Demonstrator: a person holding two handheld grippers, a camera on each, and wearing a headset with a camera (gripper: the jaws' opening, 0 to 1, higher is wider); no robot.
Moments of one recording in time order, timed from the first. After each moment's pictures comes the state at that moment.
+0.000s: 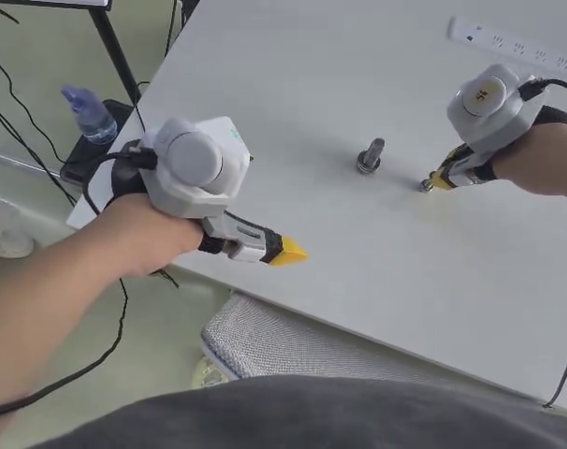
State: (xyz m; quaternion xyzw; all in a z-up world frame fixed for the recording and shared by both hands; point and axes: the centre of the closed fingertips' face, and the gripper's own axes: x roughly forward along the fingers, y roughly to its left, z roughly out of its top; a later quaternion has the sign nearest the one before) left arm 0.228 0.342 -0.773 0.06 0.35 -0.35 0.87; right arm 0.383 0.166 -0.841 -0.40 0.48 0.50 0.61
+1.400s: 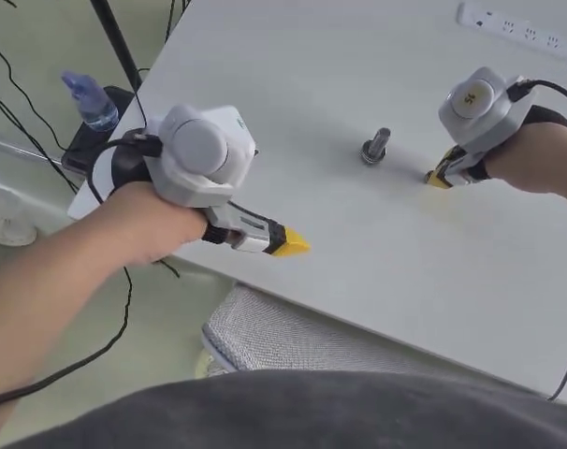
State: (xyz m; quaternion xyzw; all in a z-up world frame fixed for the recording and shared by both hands) left arm 0.230 0.340 -0.778 0.06 0.36 -0.36 0.86; right arm 0.383 0.168 -0.863 -0.41 0.48 0.50 0.59
